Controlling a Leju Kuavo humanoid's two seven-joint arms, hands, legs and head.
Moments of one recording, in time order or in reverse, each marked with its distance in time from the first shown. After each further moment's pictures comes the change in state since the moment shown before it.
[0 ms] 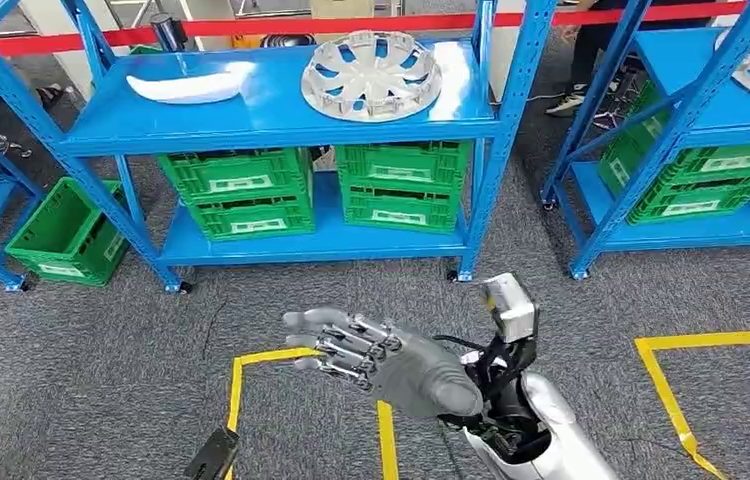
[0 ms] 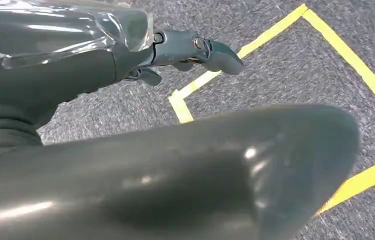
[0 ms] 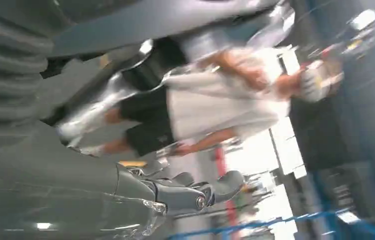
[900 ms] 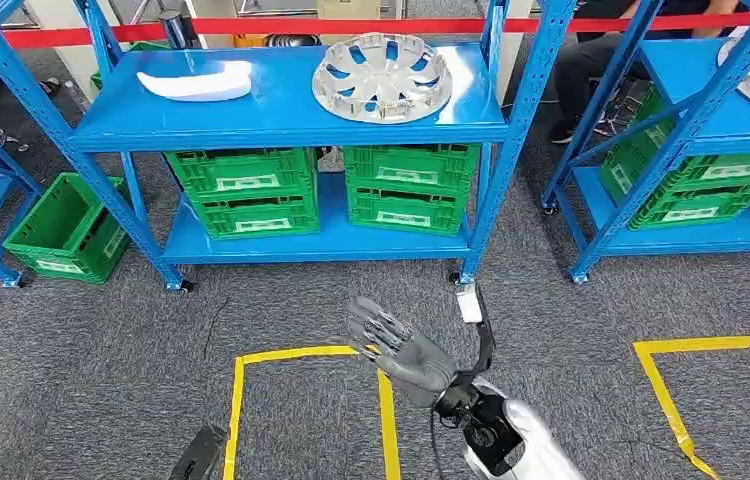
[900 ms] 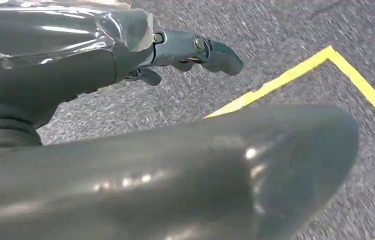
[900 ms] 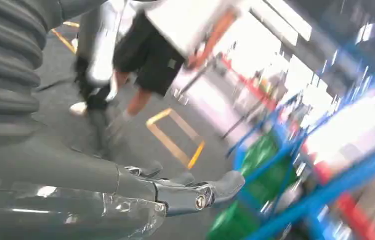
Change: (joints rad) left arm -0.003 -0.006 0.092 0.012 -0.087 0.090 0.039; right arm 0.045 0.044 -0.060 0.351 0.025 -0.266 -0.096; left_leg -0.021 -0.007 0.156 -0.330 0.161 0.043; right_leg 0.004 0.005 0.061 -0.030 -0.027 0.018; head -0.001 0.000
